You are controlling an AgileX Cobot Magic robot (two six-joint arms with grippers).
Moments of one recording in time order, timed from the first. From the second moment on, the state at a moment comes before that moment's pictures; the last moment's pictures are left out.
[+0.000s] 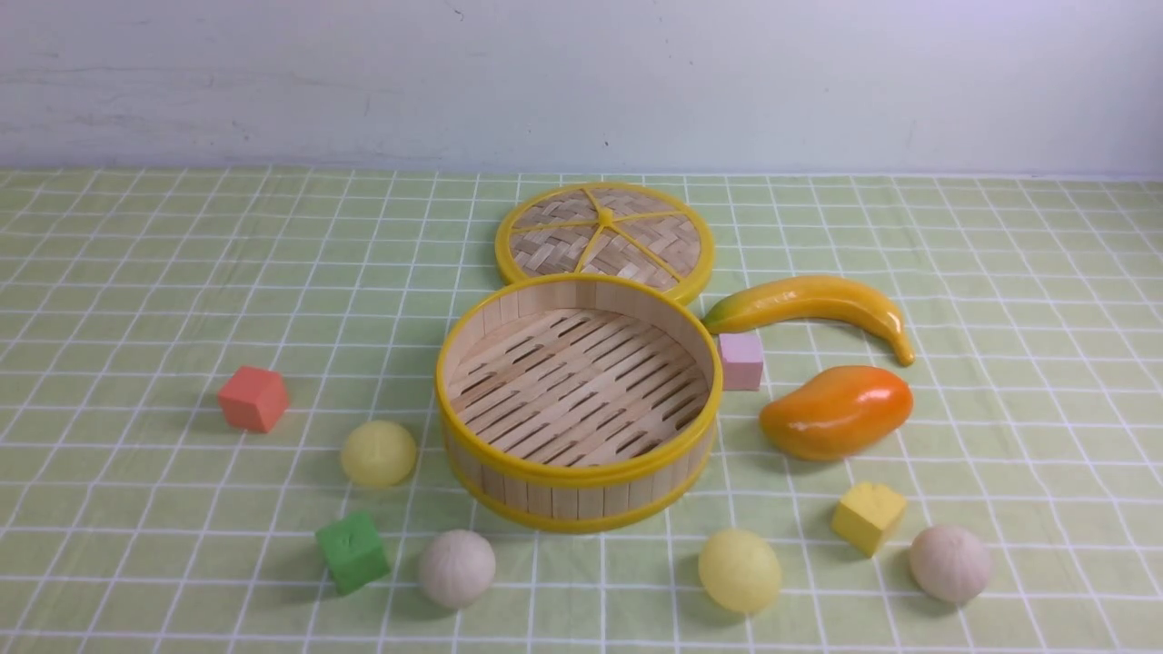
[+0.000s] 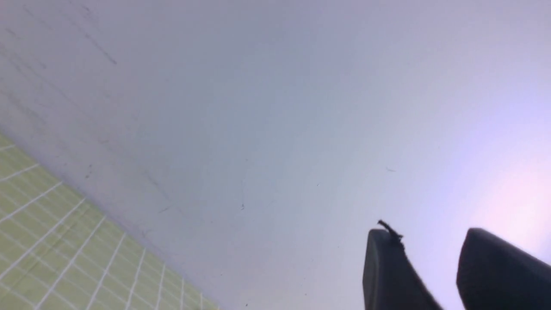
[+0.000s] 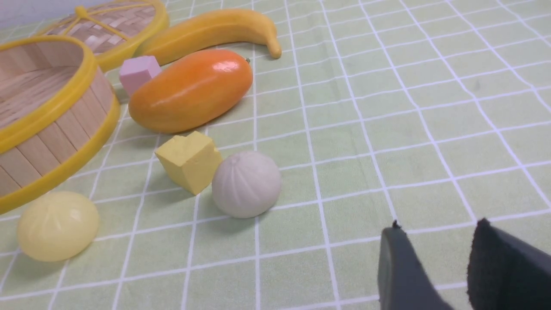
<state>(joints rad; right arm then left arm) 0.02 -0.01 0.02 -0.05 0.40 0.27 -0.05 -0.01 -0.01 -0.15 -0.31 -0.66</state>
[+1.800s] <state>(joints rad) 0.02 -0.01 0.02 -0.05 0.40 0.27 -0.17 1.72 -1.37 -0.21 1.04 -0.22</state>
